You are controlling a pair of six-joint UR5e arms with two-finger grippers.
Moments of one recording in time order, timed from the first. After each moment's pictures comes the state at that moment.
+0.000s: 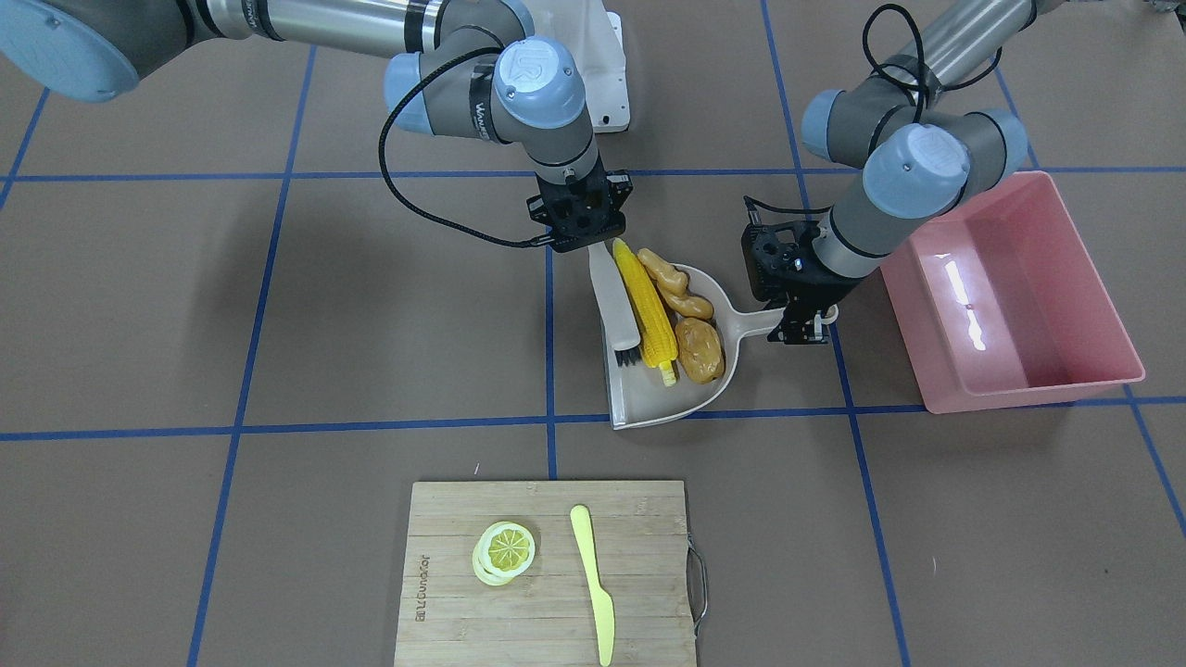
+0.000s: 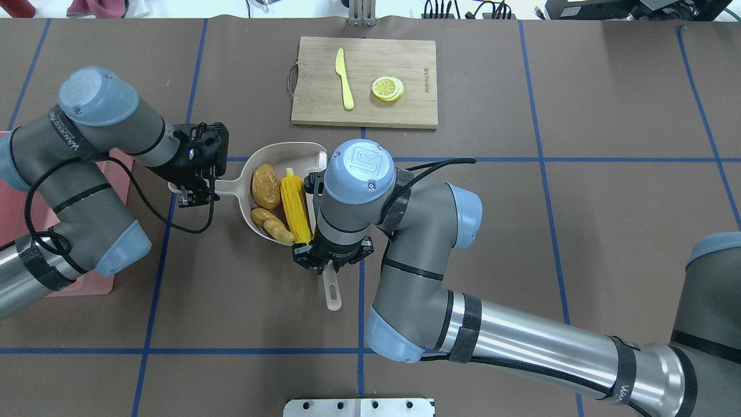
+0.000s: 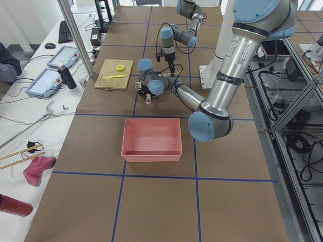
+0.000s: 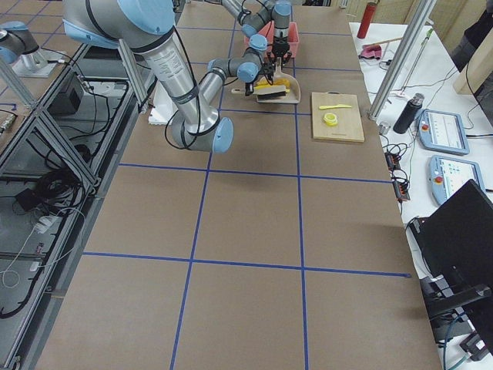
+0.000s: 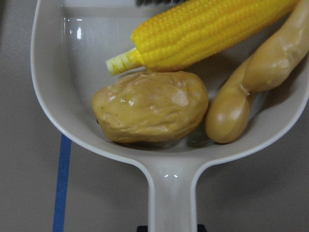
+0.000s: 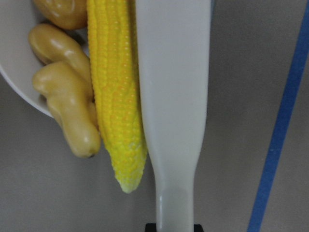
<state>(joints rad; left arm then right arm) -0.78 -1.97 -1.63 -1.90 -2.14 0.48 0.43 -0.73 1.49 -1.39 2.08 1.18</state>
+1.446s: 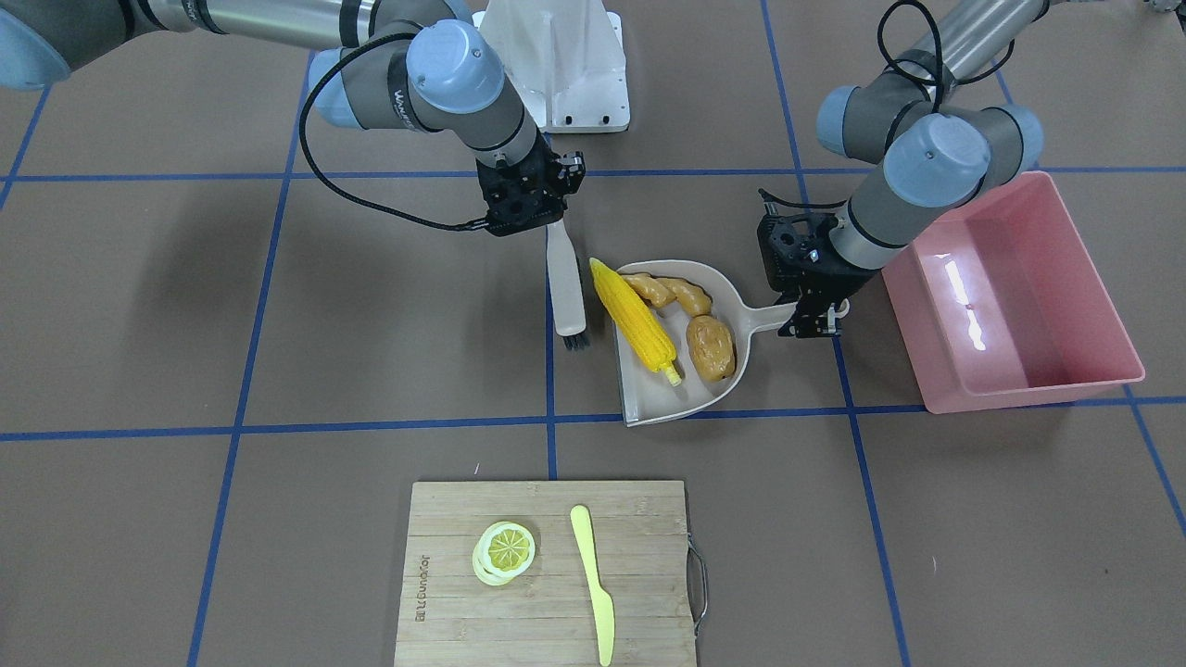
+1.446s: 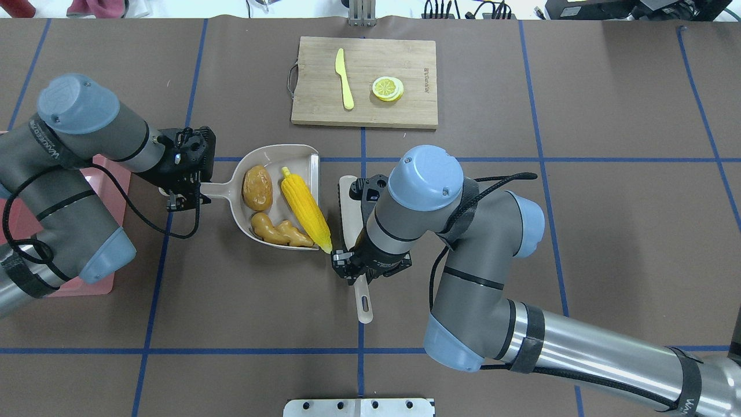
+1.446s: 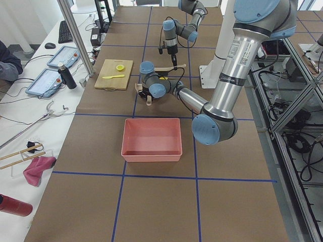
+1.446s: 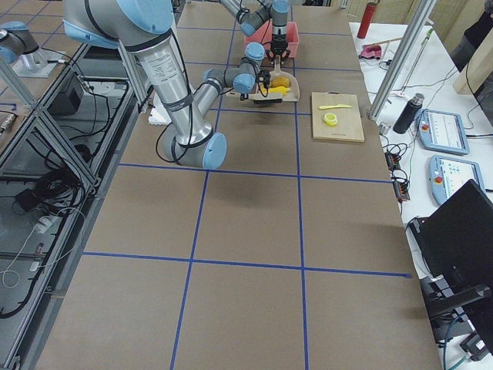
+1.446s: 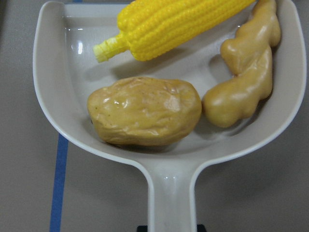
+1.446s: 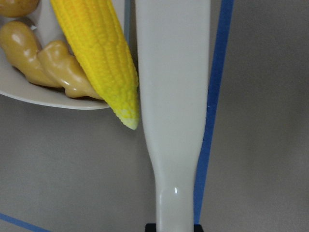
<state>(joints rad) -0.78 -1.92 -1.65 -1.96 -2.14 0.48 0.44 -0.90 1.66 -1.36 2.14 1.24</state>
